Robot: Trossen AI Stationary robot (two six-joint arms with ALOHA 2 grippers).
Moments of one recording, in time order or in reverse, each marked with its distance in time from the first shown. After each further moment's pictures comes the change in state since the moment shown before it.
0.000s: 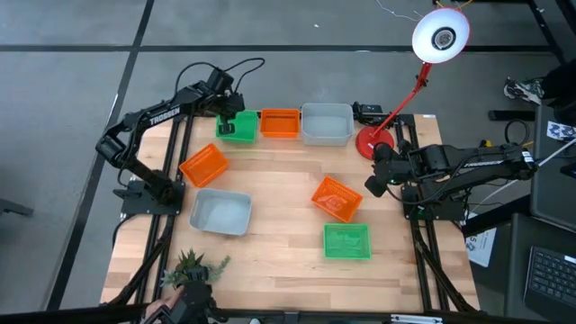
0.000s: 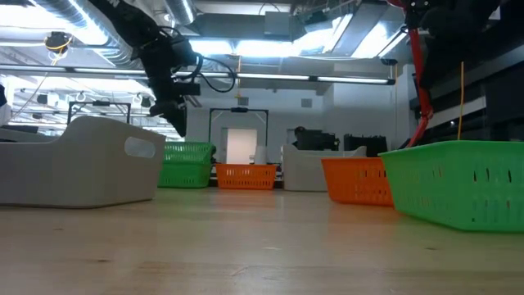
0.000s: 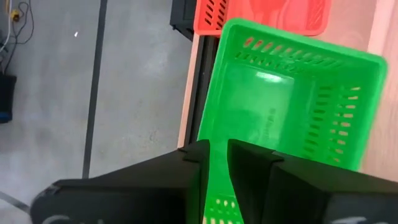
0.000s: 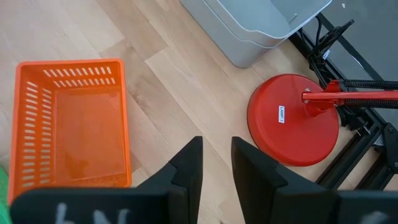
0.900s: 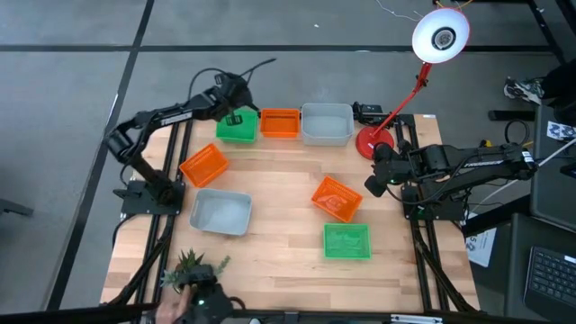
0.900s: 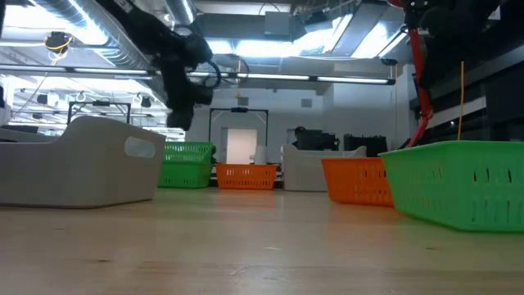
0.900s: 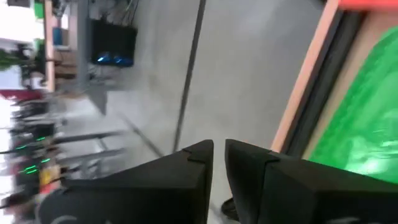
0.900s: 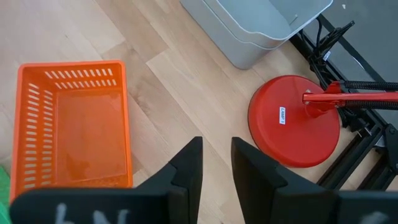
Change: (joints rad) left arm -0.129 0.076 0.000 0.246 -0.560 0.006; right arm 0.000 0.000 0.000 0.005 0.000 -0.001
